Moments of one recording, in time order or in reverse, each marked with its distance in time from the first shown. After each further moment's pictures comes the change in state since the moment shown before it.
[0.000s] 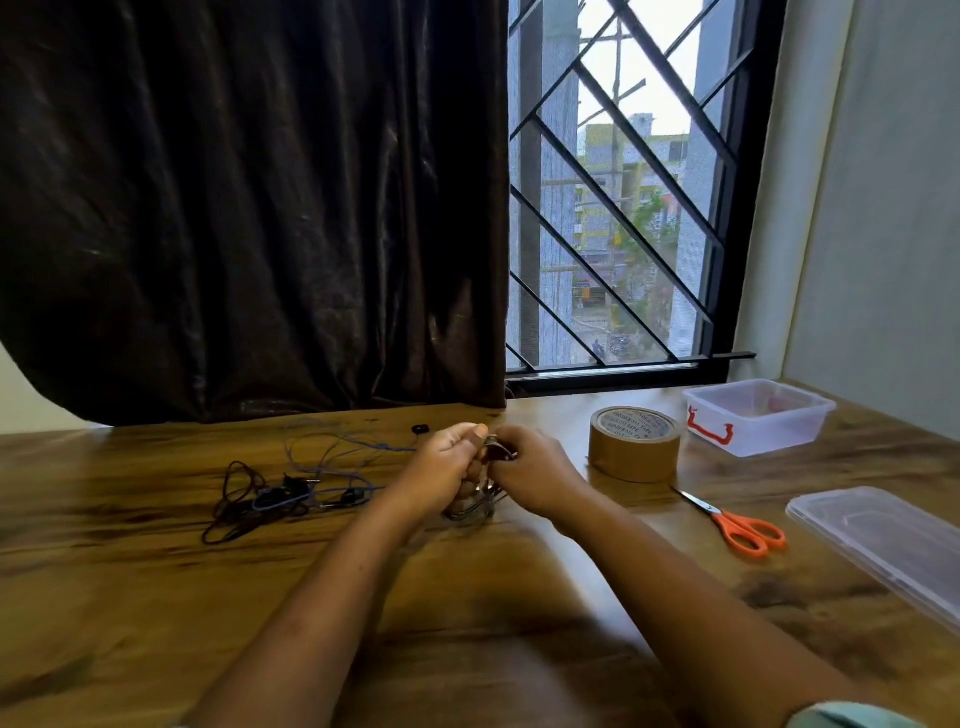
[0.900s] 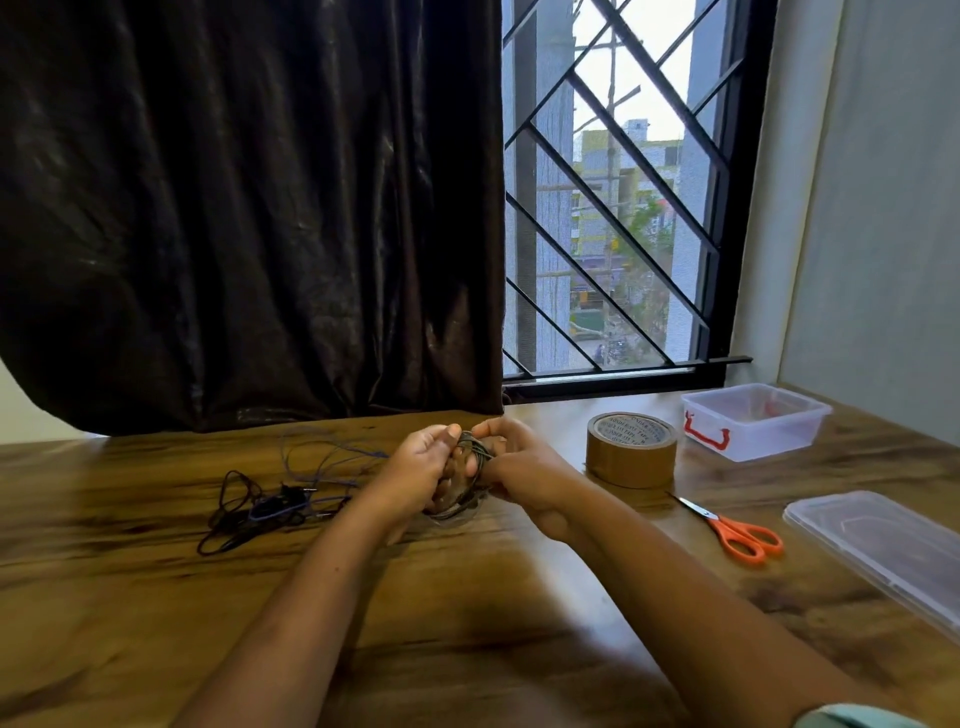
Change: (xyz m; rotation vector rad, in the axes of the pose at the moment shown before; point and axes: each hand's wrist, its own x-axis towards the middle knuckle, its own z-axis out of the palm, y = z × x) left_hand -0.004 0.002 -0.015 -0.049 0.050 -0.001; right_hand -0.001 -0.012 -0.002 0.578 -0.182 0.143
